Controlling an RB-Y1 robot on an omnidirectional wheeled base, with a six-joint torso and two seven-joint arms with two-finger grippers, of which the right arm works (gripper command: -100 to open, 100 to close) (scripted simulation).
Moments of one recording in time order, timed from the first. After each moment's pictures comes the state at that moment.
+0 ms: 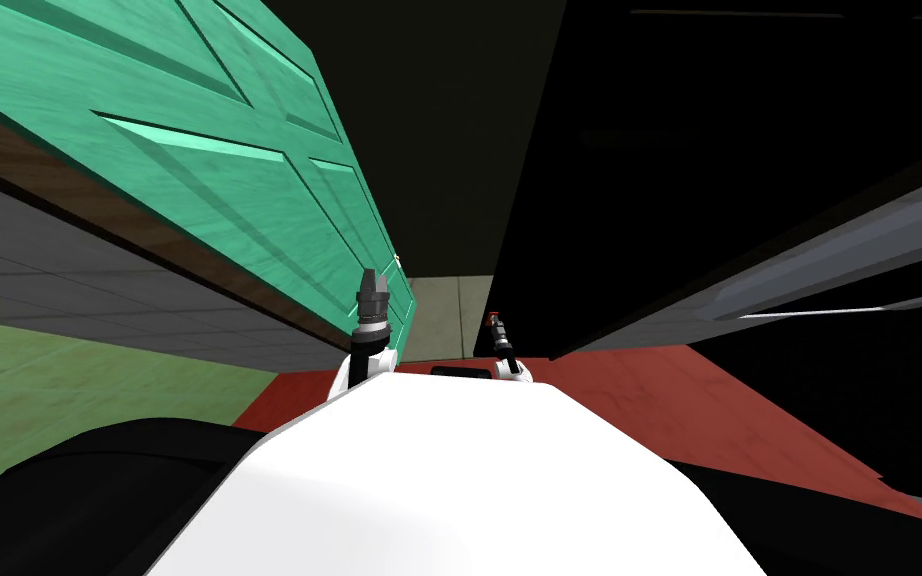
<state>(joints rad) -0.09 -0.07 0.13 -0.70 -0.08 -0.79 -0.02</state>
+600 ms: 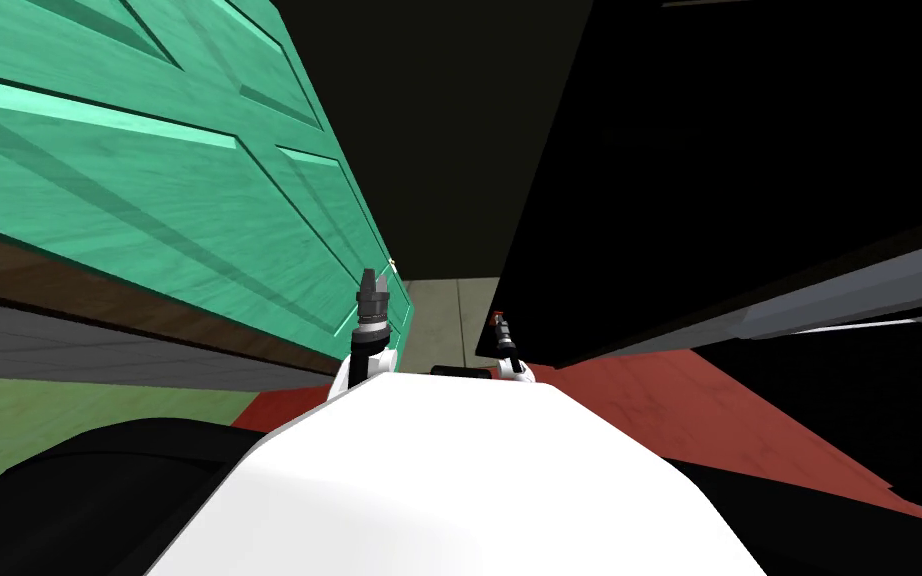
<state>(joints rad) -0.11 -0.07 0.08 -0.67 -0.10 -0.80 0.00</state>
